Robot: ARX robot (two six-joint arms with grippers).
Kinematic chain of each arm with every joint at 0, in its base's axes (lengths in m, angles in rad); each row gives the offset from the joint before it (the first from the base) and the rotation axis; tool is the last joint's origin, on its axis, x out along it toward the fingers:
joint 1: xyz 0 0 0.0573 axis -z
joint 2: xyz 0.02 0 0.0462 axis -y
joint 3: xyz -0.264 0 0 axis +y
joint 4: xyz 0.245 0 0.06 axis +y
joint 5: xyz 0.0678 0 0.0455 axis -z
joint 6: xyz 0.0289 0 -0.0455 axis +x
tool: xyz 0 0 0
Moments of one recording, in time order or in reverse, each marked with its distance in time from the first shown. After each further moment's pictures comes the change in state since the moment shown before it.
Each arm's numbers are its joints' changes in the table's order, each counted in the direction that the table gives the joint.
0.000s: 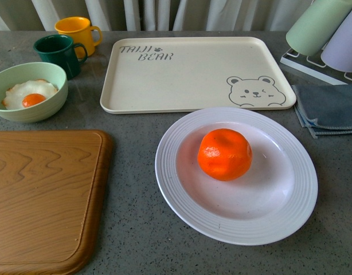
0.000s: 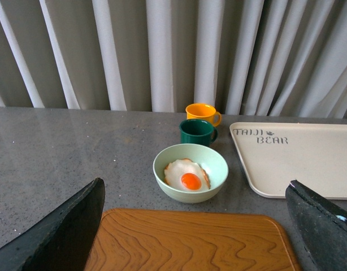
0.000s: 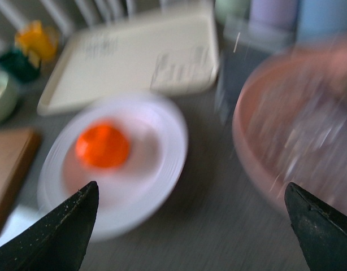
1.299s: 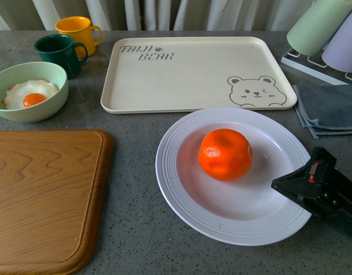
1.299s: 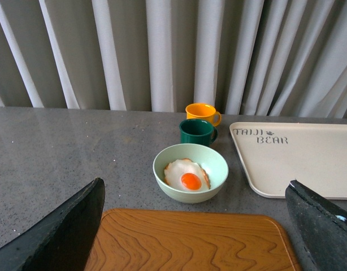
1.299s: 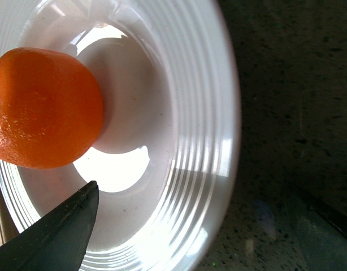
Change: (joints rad) left arm 0.000 0.000 0.000 0.000 -0.001 0.000; right arm -0.245 -1.462 -0.166 -0.869 0.026 0.486
